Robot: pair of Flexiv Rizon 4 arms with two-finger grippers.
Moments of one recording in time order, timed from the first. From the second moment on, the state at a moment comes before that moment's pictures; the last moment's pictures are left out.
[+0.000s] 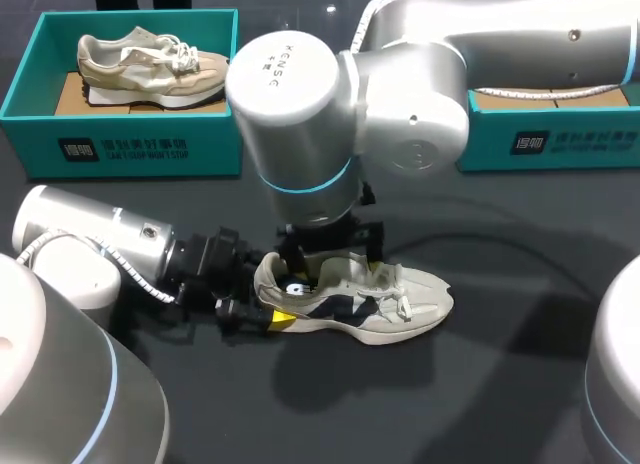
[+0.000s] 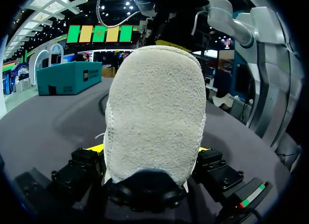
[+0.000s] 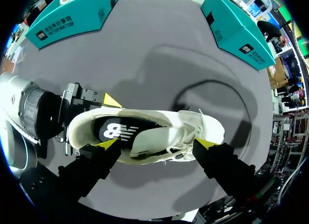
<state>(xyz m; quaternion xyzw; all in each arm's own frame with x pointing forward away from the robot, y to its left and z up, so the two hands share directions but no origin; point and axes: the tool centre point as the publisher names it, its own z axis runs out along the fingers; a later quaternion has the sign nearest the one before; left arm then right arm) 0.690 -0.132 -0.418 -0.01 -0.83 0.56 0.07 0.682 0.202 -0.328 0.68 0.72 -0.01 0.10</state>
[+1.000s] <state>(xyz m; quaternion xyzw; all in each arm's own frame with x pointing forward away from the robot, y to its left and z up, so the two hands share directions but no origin) 0.690 -0.132 -0.418 -0.01 -0.83 0.56 0.07 0.682 0.183 -0.351 0.65 0.74 -0.03 0.16</state>
